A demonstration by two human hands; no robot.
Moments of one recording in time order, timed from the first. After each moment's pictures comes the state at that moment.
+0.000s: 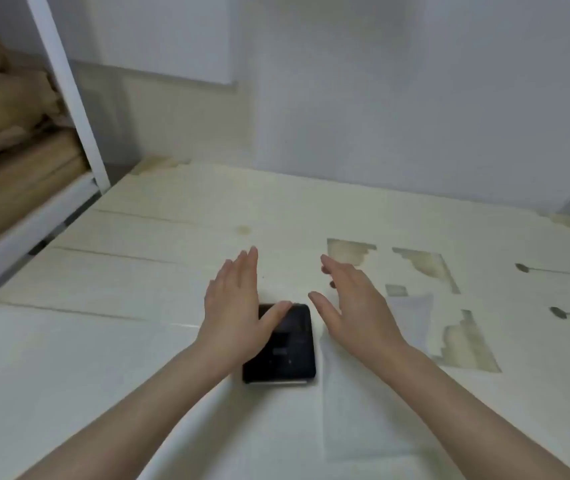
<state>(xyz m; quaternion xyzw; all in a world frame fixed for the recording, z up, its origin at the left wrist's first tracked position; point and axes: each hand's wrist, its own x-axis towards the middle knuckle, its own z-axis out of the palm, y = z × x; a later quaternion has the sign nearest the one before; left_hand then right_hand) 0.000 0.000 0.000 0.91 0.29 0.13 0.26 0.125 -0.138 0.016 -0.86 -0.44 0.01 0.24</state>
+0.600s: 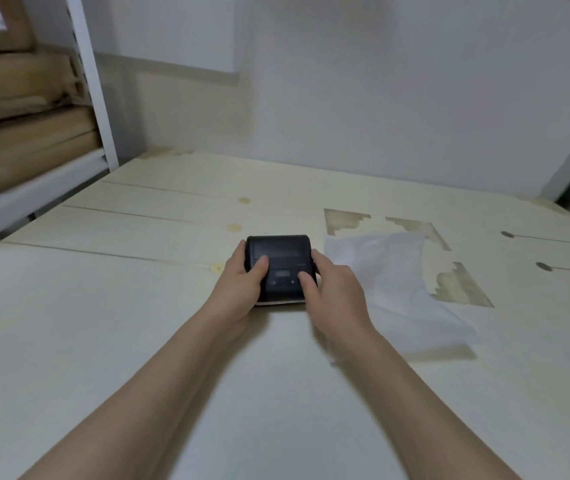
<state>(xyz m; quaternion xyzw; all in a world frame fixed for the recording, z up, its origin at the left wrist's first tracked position) -0.031 -0.034 -0.072 0.62 0.24 0.26 0.70 0.049 -0.158 -0.054 -0.87 -0.37 -0.01 0.32</state>
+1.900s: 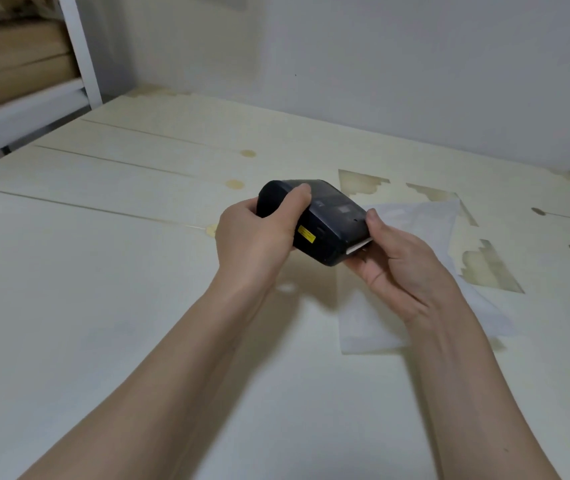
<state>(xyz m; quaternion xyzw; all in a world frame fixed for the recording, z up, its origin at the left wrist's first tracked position) -0.021 -0.062 -0.029 0.56 0.35 0.33 0.67 0.091 -0.176 -0.038 -0.49 -0.15 0.38 0.77</state>
